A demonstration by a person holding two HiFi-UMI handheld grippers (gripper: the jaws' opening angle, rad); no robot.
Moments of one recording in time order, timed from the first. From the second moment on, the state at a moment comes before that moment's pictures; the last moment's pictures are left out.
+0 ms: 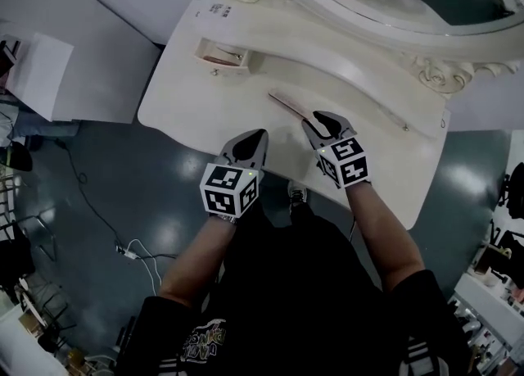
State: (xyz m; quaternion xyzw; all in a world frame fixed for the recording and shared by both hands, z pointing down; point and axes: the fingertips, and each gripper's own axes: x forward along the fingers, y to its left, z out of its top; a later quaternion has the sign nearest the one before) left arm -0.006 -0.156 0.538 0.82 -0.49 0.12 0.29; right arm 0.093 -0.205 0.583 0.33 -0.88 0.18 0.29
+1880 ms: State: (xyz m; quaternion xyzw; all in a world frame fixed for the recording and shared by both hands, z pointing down) left arm -0.061 -0.169 0.484 0.82 -0.52 0.08 0.24; right arm 0.006 -0.225 0.508 0.30 -0.92 0.10 0.25
